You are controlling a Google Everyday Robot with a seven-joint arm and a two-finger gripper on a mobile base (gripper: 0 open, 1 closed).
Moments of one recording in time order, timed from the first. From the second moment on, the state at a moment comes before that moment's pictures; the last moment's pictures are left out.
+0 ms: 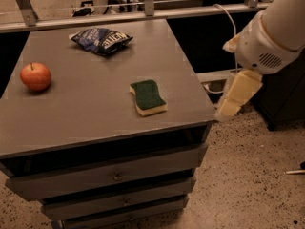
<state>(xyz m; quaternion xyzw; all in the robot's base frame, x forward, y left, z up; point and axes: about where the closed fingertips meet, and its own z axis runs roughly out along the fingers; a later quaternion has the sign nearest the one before) 0.477 -0.167 0.946 -0.59 0.77 0.02 0.22</state>
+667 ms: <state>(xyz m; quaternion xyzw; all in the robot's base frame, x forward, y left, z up) 0.529 -0.097 0.906 -0.54 0.78 0.12 0.29</state>
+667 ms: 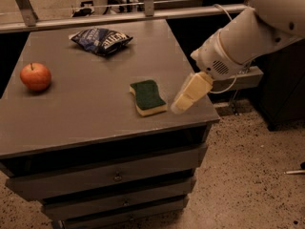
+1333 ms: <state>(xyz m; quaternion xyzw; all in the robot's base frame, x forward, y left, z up) 0.546 -0.057 0.866 -0.52 0.78 0.16 0.32</state>
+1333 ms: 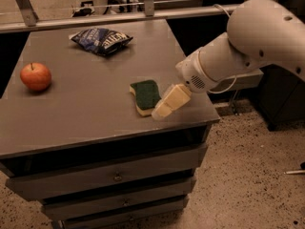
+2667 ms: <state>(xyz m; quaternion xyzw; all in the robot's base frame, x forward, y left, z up) 0.554 -0.031 0.842 -0.49 0.78 0.19 0.34</state>
